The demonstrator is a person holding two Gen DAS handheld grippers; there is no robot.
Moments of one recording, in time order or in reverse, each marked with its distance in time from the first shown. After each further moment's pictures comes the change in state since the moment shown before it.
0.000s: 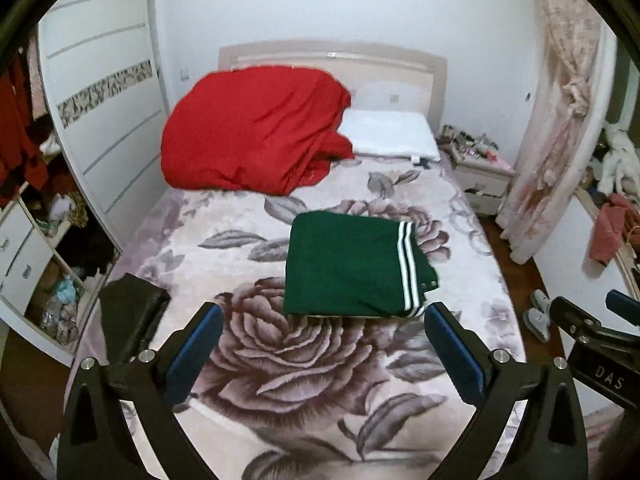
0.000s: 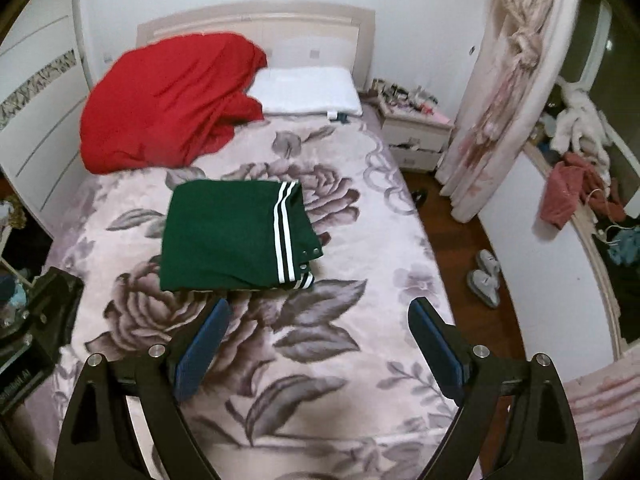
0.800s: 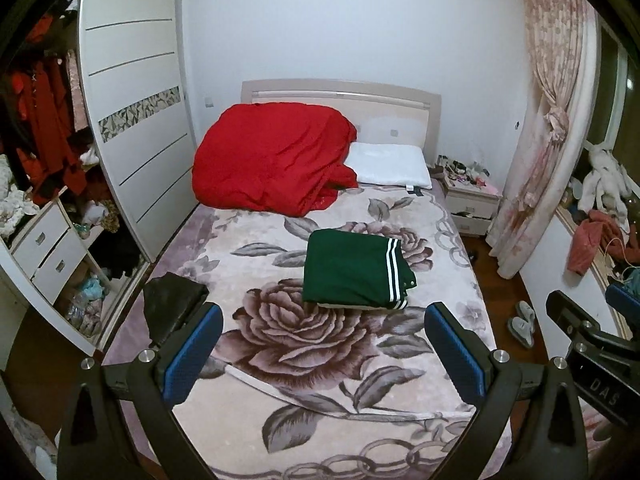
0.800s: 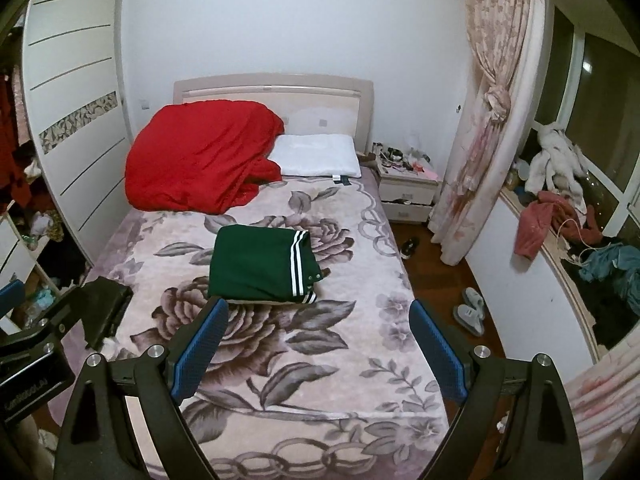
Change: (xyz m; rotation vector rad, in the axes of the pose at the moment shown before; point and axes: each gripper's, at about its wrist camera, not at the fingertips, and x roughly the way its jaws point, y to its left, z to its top) left arm -0.173 0.010 -0.035 -0.034 -0.085 0.023; right arm -0.277 -0.035 -0.073 -0.026 -0.204 0.049
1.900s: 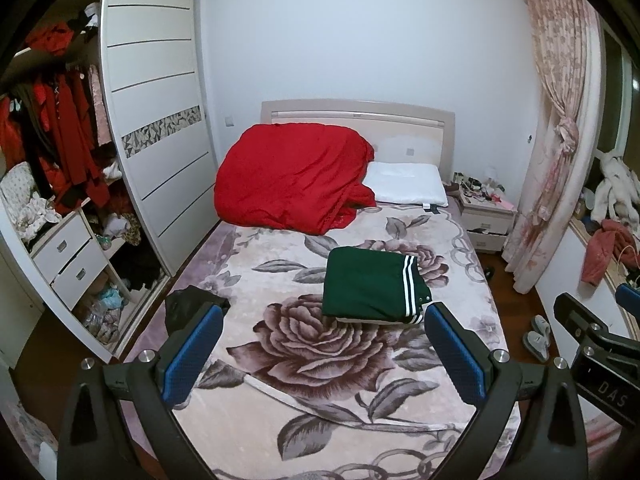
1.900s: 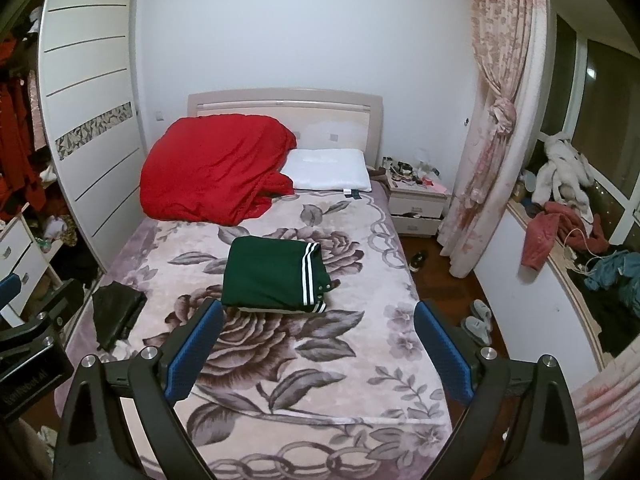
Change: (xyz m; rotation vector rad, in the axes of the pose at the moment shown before) left arm -0.030 0.003 -0.008 -0.006 -0.075 0.069; right arm -0.028 -0.014 0.010 -0.016 -0.051 0.058
